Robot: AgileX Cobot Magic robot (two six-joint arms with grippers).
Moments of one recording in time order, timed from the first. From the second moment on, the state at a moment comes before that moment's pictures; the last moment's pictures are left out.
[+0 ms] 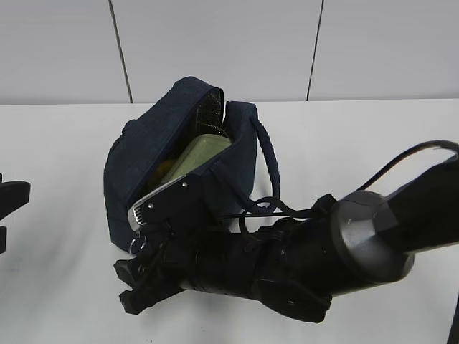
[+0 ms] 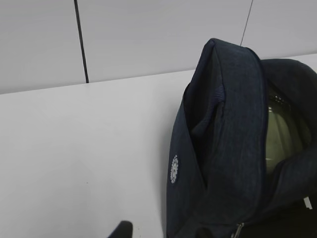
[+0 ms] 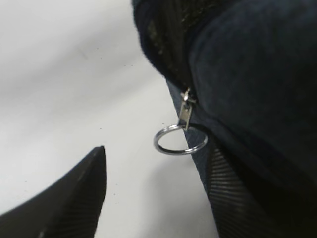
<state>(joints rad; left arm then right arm) -0.39 0.84 -0.36 0.10 0.09 -0.13 0.83 2.03 -0.94 -0.23 -0.49 0.31</state>
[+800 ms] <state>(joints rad) -0.39 0.84 -0.36 0.10 0.09 -0.13 0.83 2.04 -0.94 -0.26 -0.53 0.35</state>
